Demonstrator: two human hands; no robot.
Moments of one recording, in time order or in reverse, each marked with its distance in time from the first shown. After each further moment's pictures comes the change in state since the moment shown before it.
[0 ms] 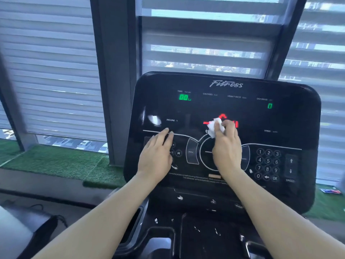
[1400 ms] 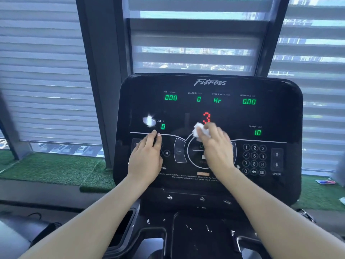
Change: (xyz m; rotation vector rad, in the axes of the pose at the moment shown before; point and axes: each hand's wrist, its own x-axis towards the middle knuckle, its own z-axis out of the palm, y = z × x) left_hand 0.001 0.009 0.005 0.060 -0.041 -0.046; right_hand -0.007 0.019 -0.010 -0.097 0.023 -0.232
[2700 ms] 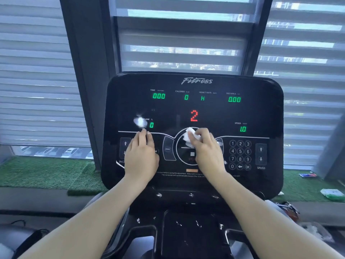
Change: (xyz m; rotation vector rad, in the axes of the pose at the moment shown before) left_hand 0.003 0.019 0.012 0.099 0.142 -0.027; right_hand -0.023 0.011 0.008 0.161 -0.194 0.086
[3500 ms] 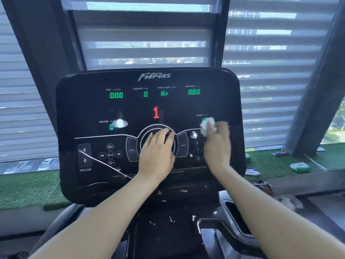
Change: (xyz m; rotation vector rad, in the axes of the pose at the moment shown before) left_hand 0.009 0.118 -0.001 -0.177 -0.030 0.305; right_hand -0.025 0.075 -0.058 -0.048 0.190 0.443
